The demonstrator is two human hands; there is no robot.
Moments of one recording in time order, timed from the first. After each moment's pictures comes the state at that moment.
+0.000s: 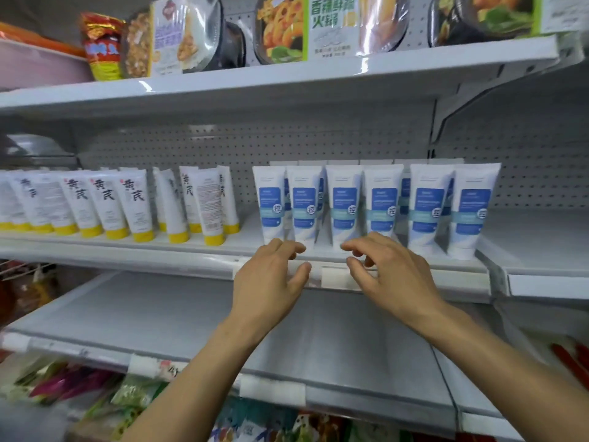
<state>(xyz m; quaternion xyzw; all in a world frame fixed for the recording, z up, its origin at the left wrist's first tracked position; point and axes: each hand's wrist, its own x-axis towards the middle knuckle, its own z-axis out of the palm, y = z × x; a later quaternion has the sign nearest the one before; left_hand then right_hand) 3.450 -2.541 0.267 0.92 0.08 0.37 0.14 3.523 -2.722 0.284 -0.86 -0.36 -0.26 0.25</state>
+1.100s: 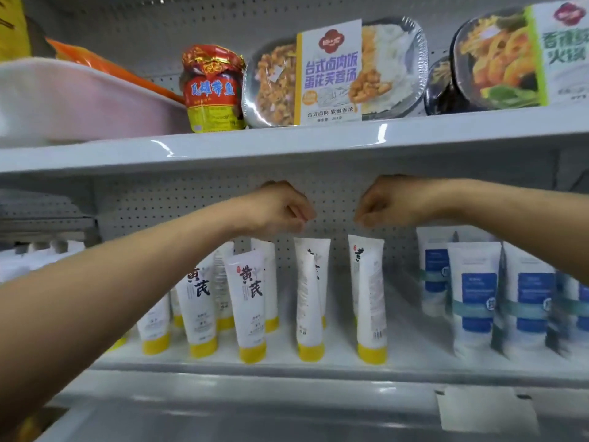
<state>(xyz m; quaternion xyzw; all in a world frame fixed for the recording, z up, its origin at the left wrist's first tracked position) 3.521 -2.191 0.470 0.97 -0.13 0.19 0.07 3.580 -2.414 0.479 -0.92 -0.38 -0.12 0.07</state>
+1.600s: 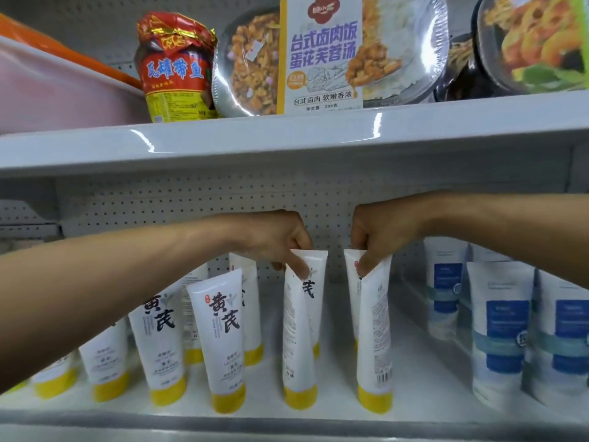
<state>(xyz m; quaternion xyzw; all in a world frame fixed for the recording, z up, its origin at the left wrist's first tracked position) 3.583 -2.185 0.455 0.98 -0.18 -0.01 0.13 3.627 -2.391 0.471 -0.92 -0.39 0.04 0.01</state>
